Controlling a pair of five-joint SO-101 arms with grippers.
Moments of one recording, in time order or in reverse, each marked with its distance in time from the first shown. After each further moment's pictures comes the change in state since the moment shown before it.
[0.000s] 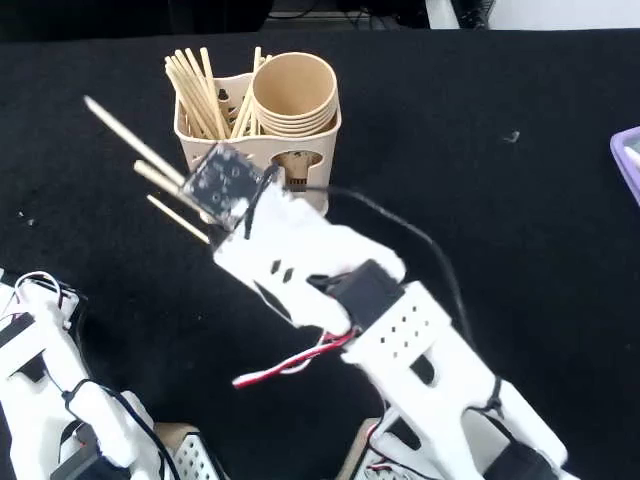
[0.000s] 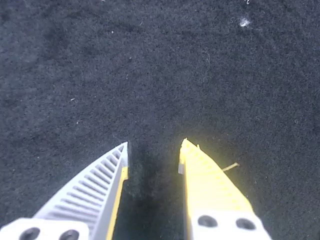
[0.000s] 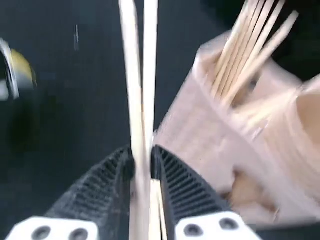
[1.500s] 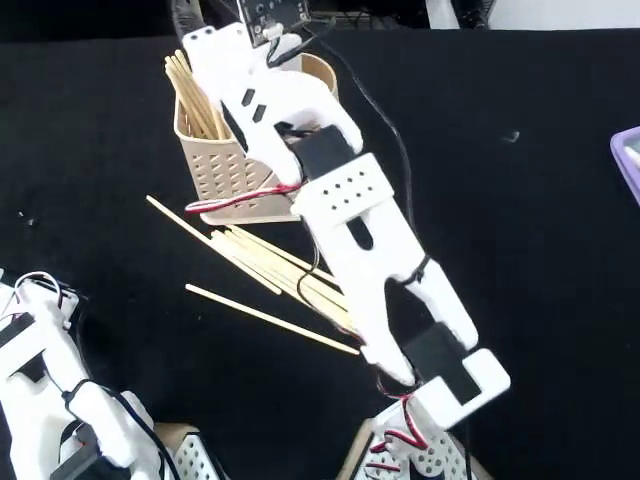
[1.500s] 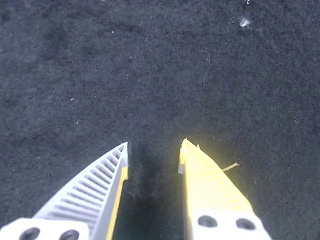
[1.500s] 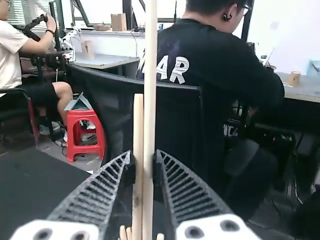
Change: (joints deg) left arm 0.0 0.0 0.0 0.0 0.0; right arm 11.5 39.4 -37.8 -34.7 -14.9
